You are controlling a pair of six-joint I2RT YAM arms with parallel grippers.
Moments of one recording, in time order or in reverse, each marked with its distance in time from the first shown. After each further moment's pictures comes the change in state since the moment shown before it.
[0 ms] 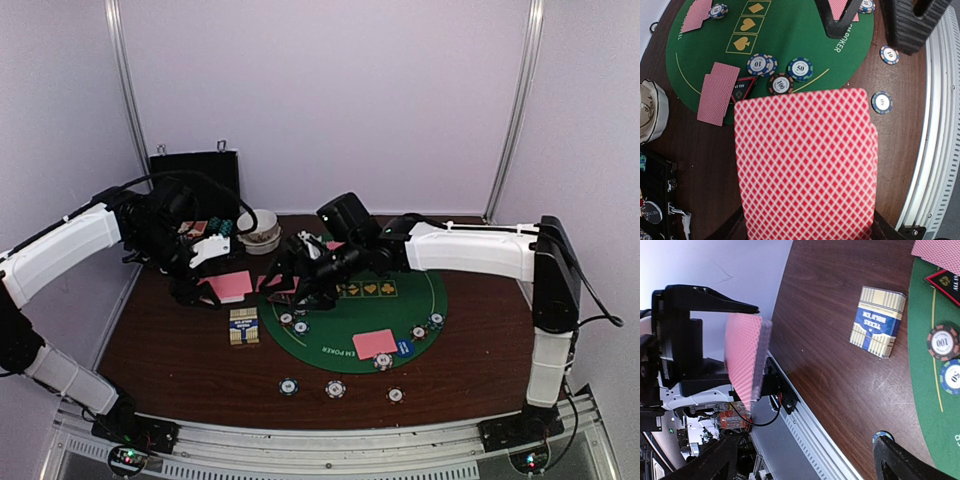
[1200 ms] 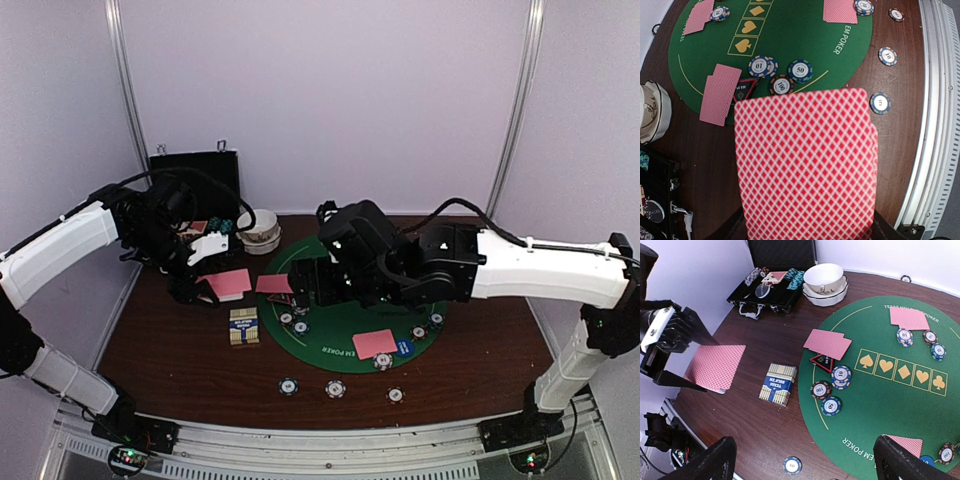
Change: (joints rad) left arm 0.000 -0.011 0.019 -0.019 0.000 0.000; right arm 0.325 -0.310 -0.044 -0.276 1.075 -0.193
